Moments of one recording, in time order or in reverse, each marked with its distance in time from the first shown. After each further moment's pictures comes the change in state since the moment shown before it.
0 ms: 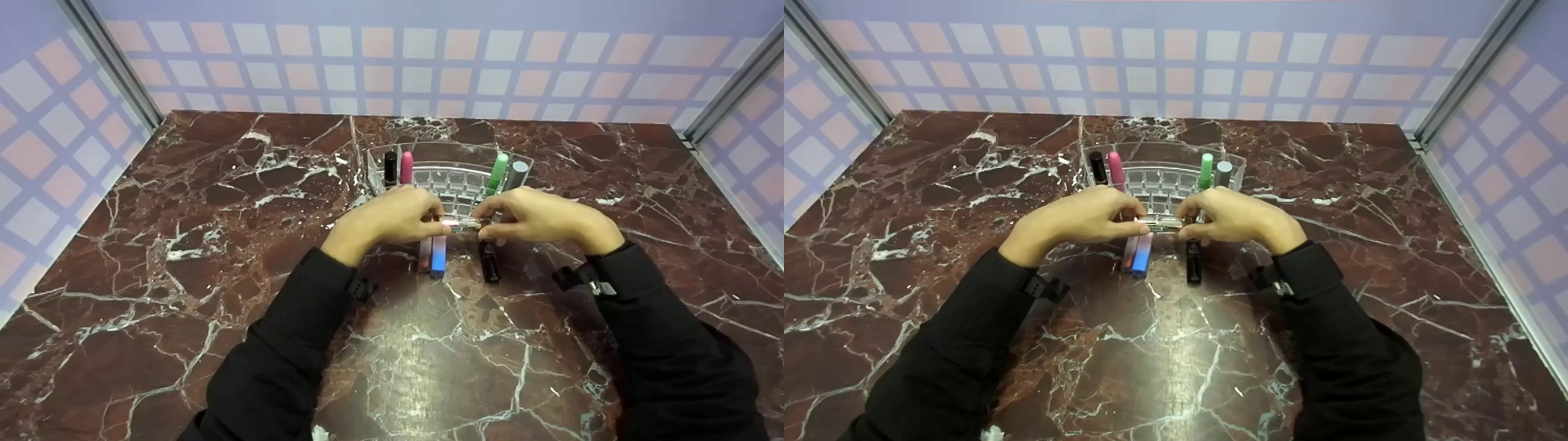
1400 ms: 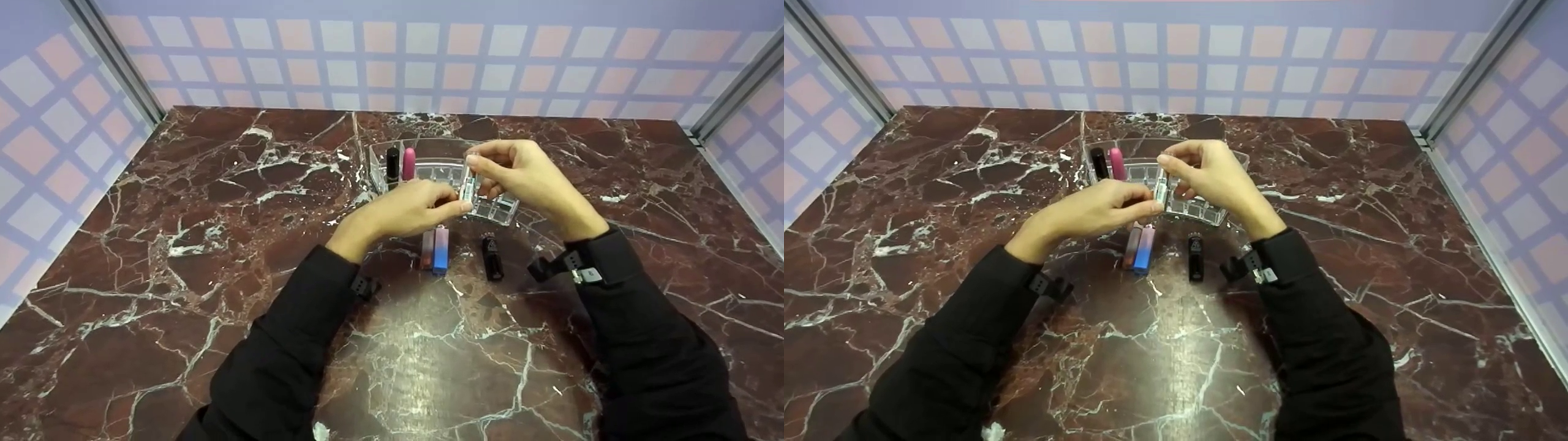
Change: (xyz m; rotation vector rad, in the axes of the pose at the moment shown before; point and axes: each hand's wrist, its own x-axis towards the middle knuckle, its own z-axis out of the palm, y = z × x) left_hand 0.006 -0.005 0.005 -0.227 0.097 0.134; right_hand 0.033 -0.026 -0.009 0.587 0.515 0.206
